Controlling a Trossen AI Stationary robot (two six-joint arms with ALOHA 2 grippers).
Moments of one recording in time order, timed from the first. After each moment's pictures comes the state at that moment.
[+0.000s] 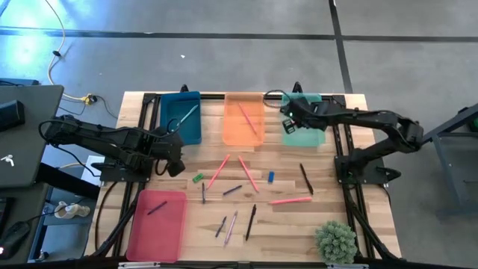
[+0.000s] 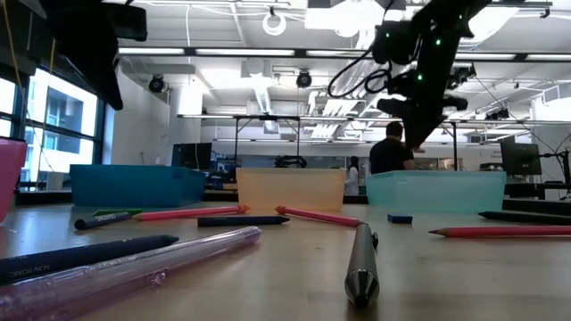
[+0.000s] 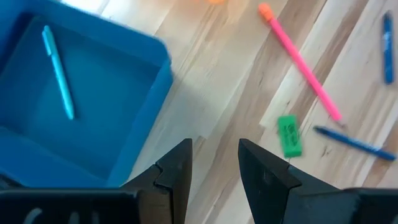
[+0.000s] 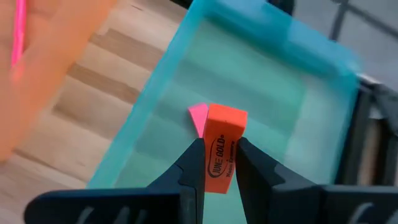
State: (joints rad) left arm -0.04 0.98 0.83 -1.07 -0.38 -0.59; right arm -0.45 1.36 0.96 -0.81 0.46 0.57
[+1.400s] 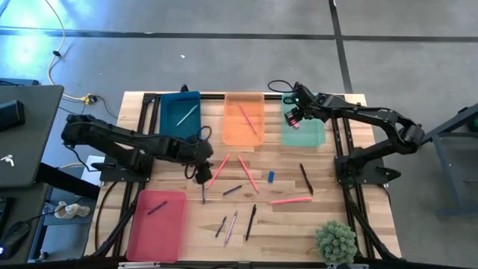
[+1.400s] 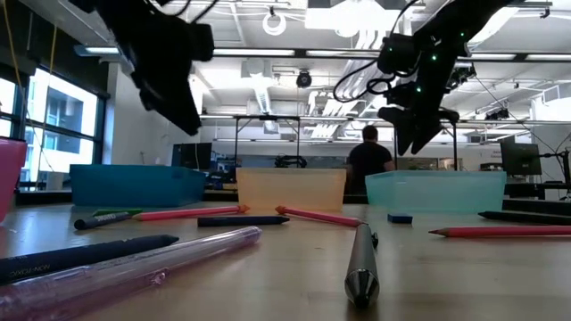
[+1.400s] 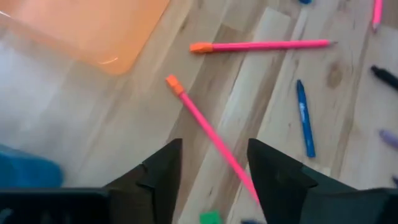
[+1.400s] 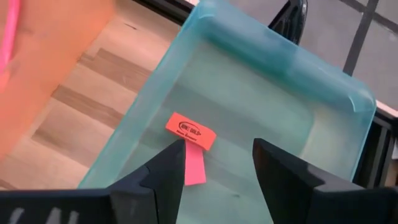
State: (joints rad) left arm 0.02 1.32 0.83 -0.51 -0.22 -0.45; right arm -0.64 1.36 0.91 -0.63 0.34 0.33
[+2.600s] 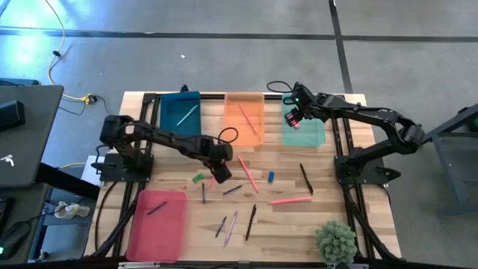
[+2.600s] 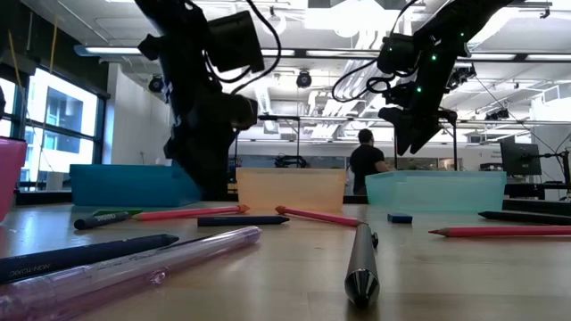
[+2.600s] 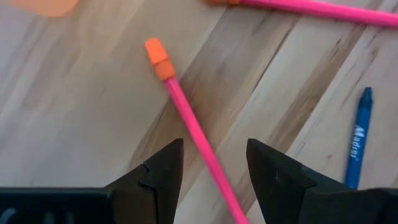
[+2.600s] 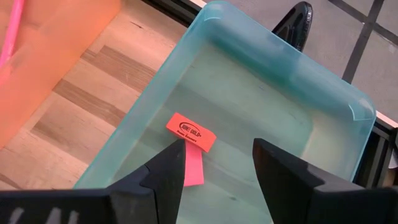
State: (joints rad) left arm 0.12 1.74 1.01 -0.52 -0.05 -0.57; right arm -0.63 1.36 0.91 -0.63 0.33 0.29
